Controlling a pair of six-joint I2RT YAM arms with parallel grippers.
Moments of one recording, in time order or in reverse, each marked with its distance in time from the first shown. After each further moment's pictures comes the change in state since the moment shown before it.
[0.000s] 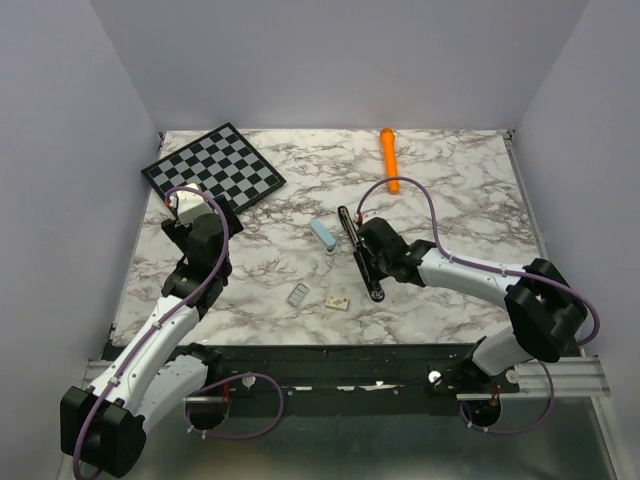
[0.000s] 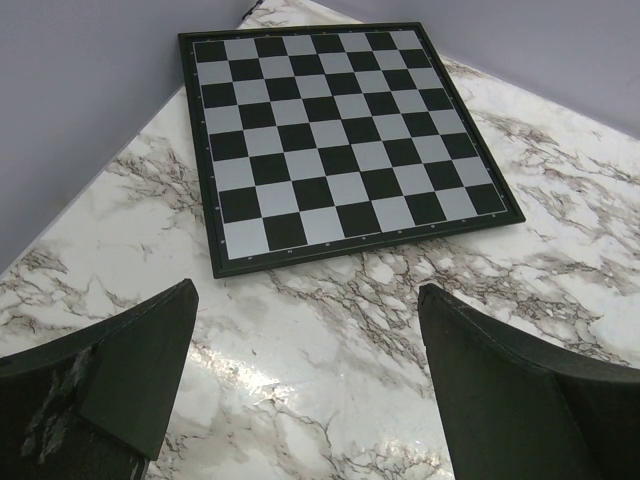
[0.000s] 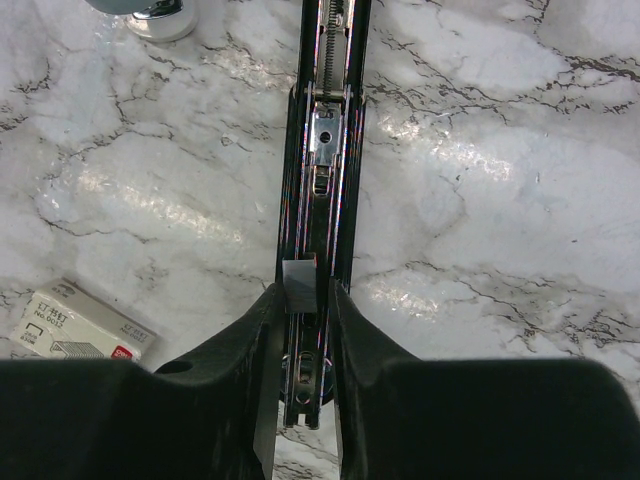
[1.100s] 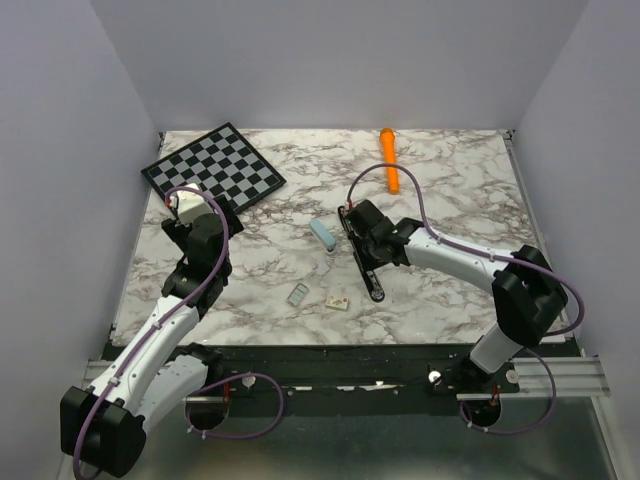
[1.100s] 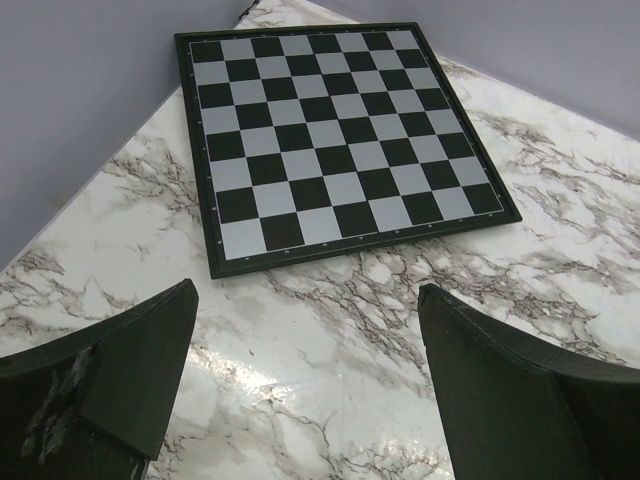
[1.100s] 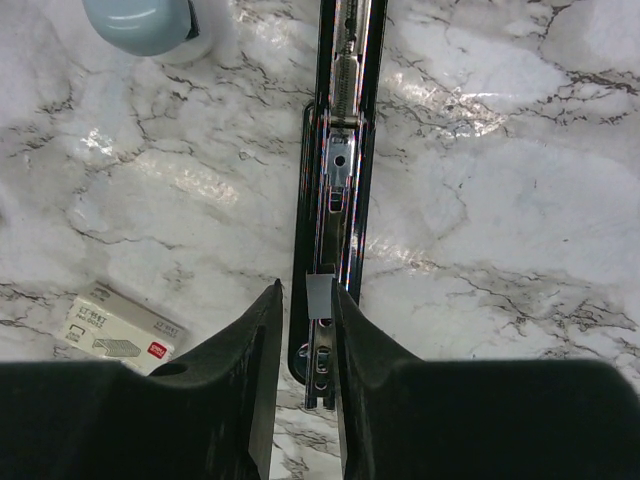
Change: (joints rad) left arm 0.000 0.000 0.000 0.002 0.006 0.000; right arm -0.006 0.101 0.232 -0.230 -0.021 0.013
